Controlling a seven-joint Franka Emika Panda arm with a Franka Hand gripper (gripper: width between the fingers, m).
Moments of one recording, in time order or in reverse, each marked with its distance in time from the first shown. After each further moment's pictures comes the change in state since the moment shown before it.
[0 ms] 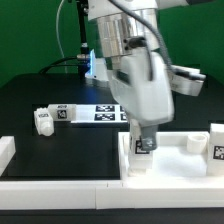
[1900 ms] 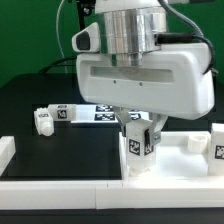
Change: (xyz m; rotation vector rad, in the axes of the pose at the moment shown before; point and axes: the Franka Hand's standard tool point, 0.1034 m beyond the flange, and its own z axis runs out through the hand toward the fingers) arm 0.007 -0.004 -0.002 -0.007 0.053 -0.241
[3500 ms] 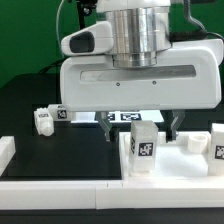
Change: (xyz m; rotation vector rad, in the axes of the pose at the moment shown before) arm 0.001 -0.002 0.001 -0.041 0.000 -0.881
